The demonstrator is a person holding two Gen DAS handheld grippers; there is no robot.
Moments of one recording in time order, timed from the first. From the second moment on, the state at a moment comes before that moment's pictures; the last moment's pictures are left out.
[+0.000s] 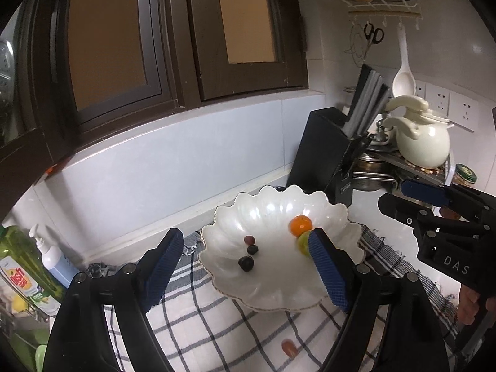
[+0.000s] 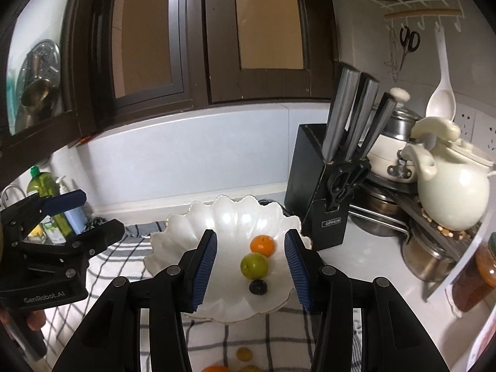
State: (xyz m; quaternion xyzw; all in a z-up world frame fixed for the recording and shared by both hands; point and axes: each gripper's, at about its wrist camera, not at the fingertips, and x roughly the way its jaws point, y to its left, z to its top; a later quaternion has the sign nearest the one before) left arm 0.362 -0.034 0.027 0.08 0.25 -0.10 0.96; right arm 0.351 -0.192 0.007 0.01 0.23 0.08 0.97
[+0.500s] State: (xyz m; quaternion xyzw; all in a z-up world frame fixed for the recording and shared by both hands) left arm 0.306 -0.027 0.011 0.09 0.24 -0.11 0.96; right arm 0.293 -0.178 -0.010 -0.01 0.23 0.09 0.97
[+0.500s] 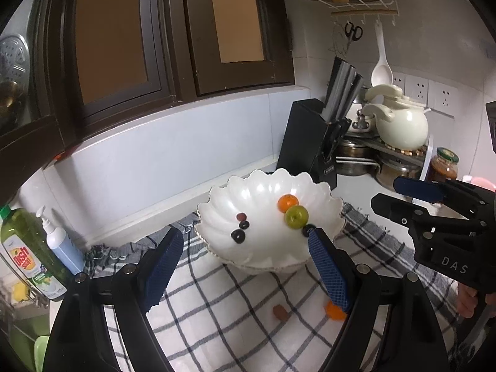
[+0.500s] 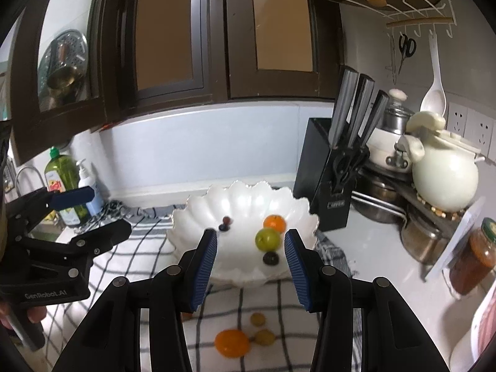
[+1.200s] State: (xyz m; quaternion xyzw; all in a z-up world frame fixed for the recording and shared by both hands) left arm 0.286 -0.020 -0.055 0.10 0.30 -0.13 0.94; right arm 0.271 -0.166 -0.078 -0.01 0.31 0.09 0.95
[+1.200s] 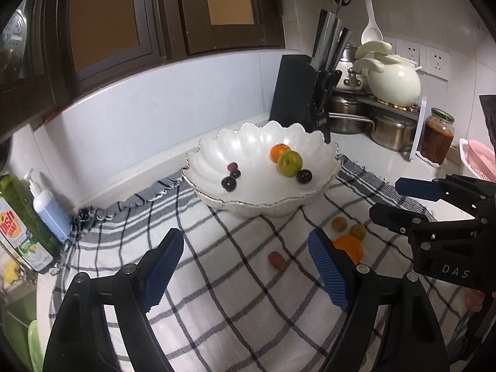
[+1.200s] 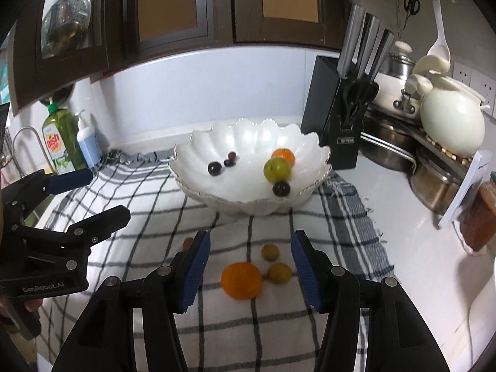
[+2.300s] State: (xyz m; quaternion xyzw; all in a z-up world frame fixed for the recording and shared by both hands) left arm 0.327 -0.042 -0.137 0.09 0.37 -0.16 0.91; right arm 0.296 -0.157 -0.153 -0.01 0.39 0.13 0.91
